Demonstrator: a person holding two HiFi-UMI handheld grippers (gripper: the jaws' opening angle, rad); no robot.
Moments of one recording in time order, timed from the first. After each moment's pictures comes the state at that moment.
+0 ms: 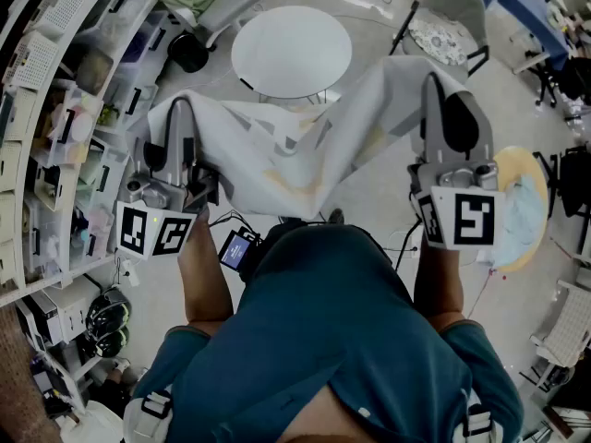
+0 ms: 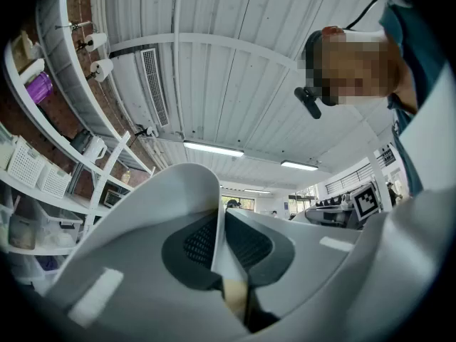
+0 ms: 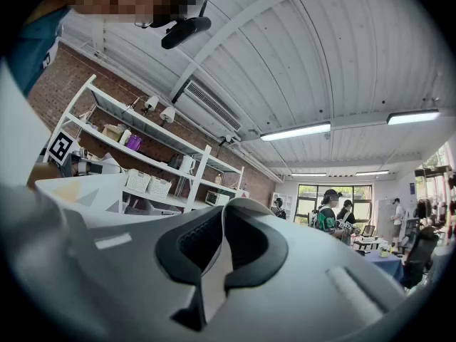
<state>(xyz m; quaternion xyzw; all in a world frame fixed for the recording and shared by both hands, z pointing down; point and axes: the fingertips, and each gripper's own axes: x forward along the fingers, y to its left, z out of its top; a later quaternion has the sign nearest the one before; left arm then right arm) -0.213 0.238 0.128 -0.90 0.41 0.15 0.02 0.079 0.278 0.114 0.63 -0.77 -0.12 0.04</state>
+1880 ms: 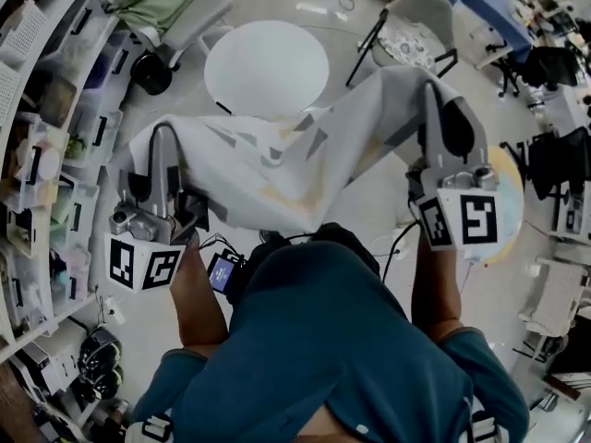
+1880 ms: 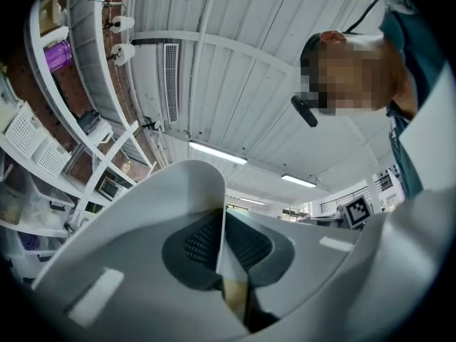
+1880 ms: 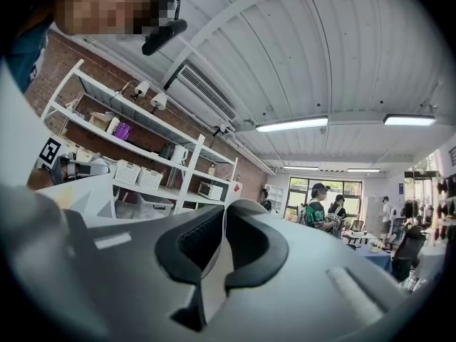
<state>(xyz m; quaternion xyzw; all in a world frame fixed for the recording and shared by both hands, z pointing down) -0.252 0.177 0.137 -0.91 0.37 0.20 -0.02 0.059 0.223 0.111 0.67 -0.74 -0.10 0.06</state>
